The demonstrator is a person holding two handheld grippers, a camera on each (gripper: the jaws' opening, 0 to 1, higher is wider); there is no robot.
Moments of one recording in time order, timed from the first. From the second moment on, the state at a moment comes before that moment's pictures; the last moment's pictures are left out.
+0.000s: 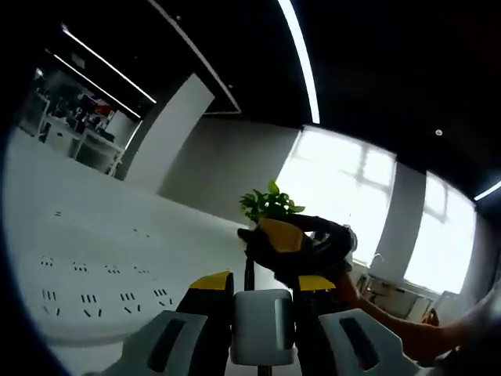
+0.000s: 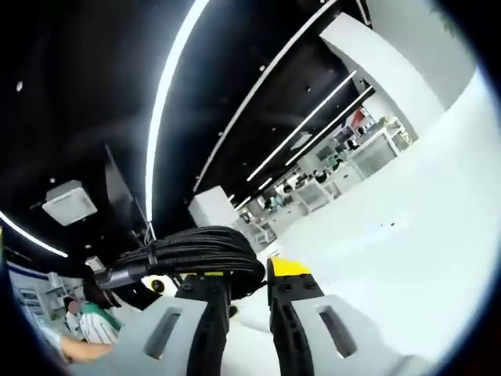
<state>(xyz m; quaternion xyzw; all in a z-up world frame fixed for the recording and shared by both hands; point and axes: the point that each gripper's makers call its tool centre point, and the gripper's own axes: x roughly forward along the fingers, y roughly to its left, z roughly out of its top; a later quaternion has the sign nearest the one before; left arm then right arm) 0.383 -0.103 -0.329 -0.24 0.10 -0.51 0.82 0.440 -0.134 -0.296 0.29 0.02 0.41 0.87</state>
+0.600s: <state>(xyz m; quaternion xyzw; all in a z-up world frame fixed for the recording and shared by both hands) 0.372 -0.109 -0.327 -0.26 0.11 -0.53 0.80 0.432 -0.127 -0.287 0.33 0.01 0.42 0.85</state>
